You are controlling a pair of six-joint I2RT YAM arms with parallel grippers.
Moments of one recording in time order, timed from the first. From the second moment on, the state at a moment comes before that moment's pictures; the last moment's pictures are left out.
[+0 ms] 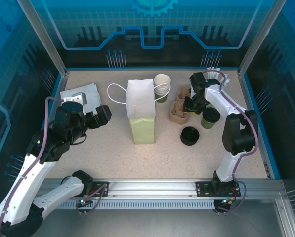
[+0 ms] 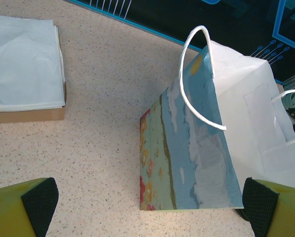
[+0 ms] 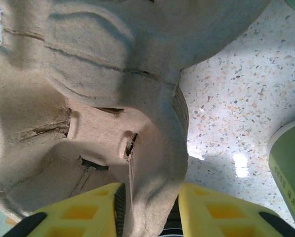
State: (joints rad) left arm -0.45 0.81 1.23 -1.00 -0.21 -0.66; right arm 0.22 1.83 1.50 -1.05 -0.13 0.36
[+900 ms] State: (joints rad) left arm -0.45 0.82 1.23 -1.00 -0.21 -0.66; right arm 0.20 1.81 1.51 -1.09 -0.15 0.34
